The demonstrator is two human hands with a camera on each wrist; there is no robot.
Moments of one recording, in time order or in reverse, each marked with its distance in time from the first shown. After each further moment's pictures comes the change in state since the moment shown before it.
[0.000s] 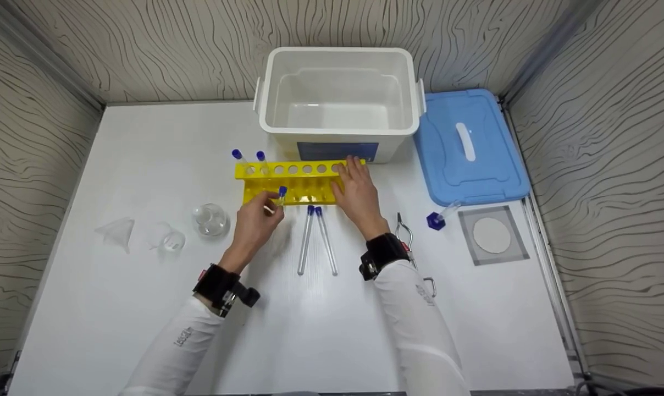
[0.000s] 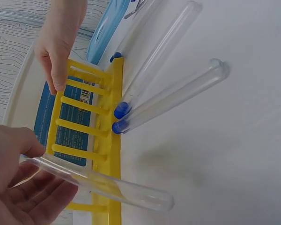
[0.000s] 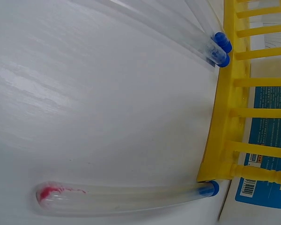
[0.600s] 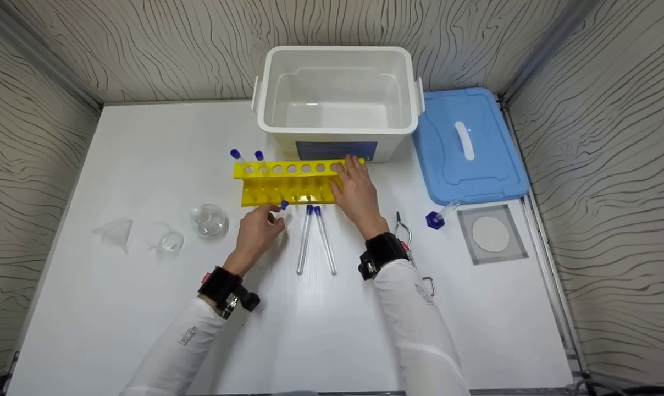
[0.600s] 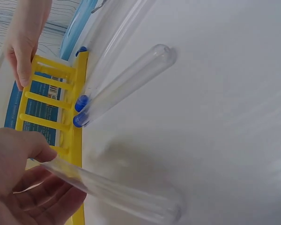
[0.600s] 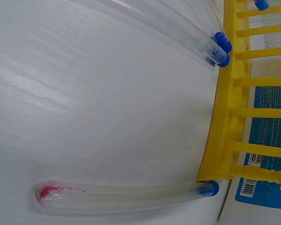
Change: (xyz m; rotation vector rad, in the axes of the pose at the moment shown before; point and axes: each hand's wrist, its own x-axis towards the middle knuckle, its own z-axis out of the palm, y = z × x) left_hand -0.005 -0.022 0.022 0.088 -0.077 -0.038; right_hand 0.000 0.000 0.001 0.010 -0.003 0.014
